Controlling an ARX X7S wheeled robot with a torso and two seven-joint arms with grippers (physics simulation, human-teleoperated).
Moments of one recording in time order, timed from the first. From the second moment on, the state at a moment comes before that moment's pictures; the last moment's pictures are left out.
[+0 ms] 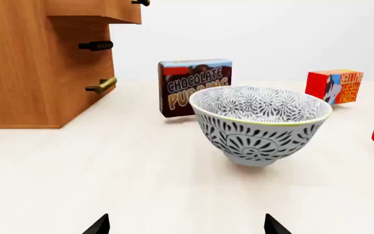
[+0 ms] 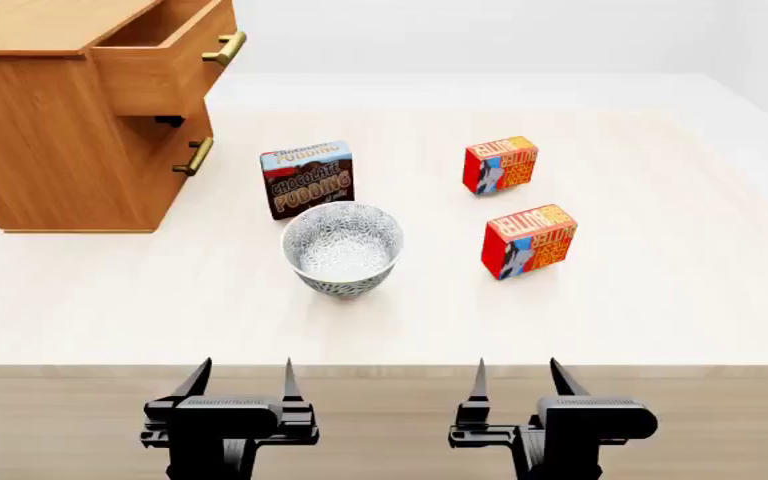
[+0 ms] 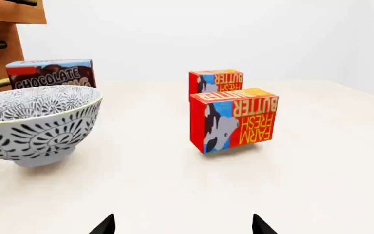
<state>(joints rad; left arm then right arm) 0.00 0.00 0.00 0.00 0.00 0.00 0.00 0.00 0.00 0.00 0.00 0.00 0.00 0.00</state>
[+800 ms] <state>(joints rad) -0.02 -0.11 -0.12 0.74 -0.13 -0.01 -0.10 0.02 0.11 0.04 -0.90 -0.03 0.31 0.10</state>
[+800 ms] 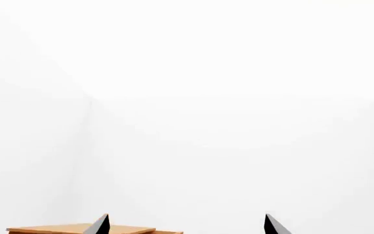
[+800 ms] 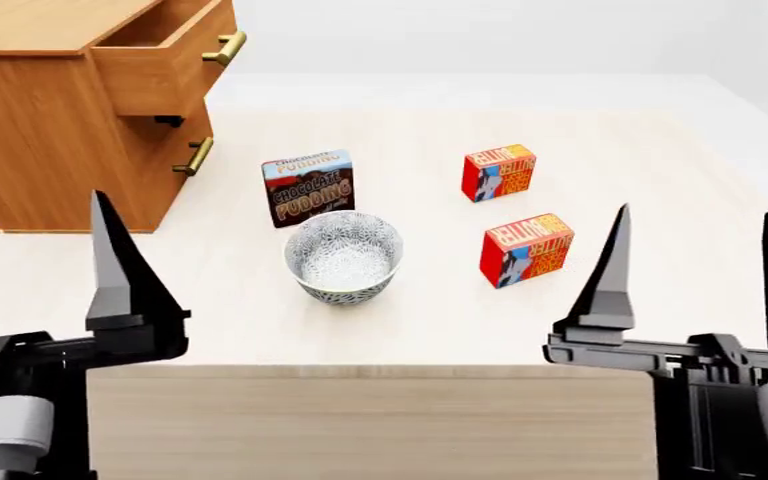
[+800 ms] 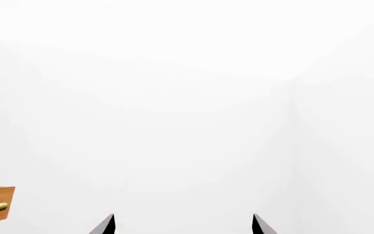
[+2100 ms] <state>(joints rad) -0.04 -0.18 -0.04 0.71 -0.14 0.04 -0.16 0.04 0.17 0.05 -0.92 0.05 0.38 0.19</state>
